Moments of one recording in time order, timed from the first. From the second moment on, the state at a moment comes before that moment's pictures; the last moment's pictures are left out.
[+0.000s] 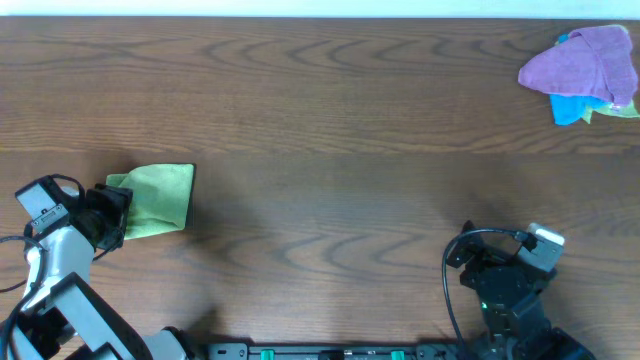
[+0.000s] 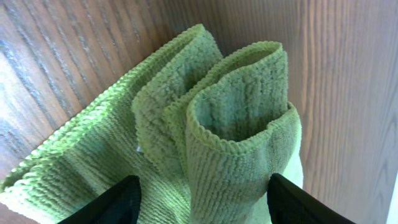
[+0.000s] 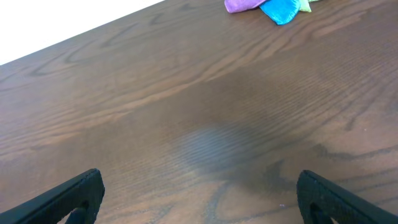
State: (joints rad) left arm 0.66 1.50 0.70 -0.31 0.39 -0.70; right arm 0.61 0.34 0.55 -0.90 0.69 0.76
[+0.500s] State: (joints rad) left arm 0.66 1.50 0.70 -0.31 0.34 -0.70; right arm 0.61 0.34 0.55 -0.90 0.69 0.76
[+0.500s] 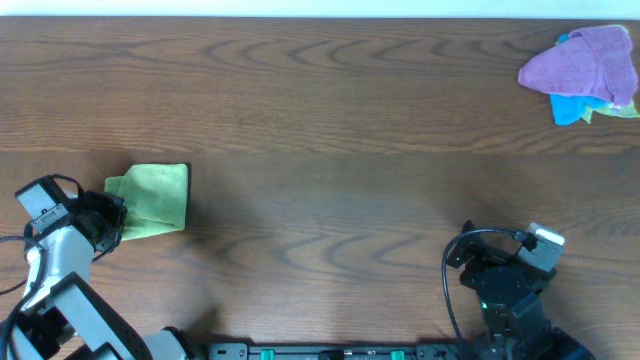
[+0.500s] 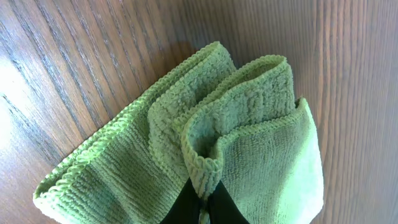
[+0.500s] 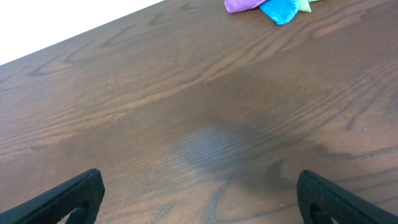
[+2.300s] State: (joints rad) left arm 0.76 1.36 0.70 -0.65 0.19 -0.57; right arm 0.61 0.34 0.55 -0.90 0.69 0.76
